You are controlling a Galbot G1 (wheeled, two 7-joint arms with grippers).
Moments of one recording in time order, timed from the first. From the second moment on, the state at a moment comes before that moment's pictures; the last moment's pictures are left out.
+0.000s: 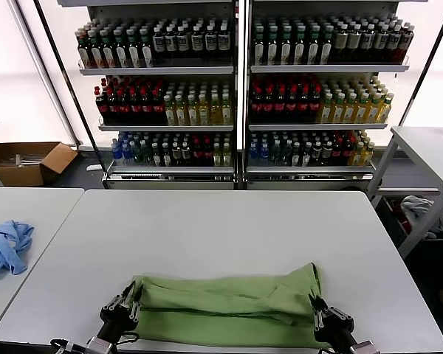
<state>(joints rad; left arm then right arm) 1.68 -0.83 -0.34 -2.10 -0.19 0.20 -0.33 -1.81 0.93 0.42 2.30 0.35 -0.33 0.39</state>
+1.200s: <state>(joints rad) 1.78 -0.88 -0.41 -2.17 -0.51 0.16 -0.37 -1.83 0.88 0.70 2.13 0.61 0.09 0.27</state>
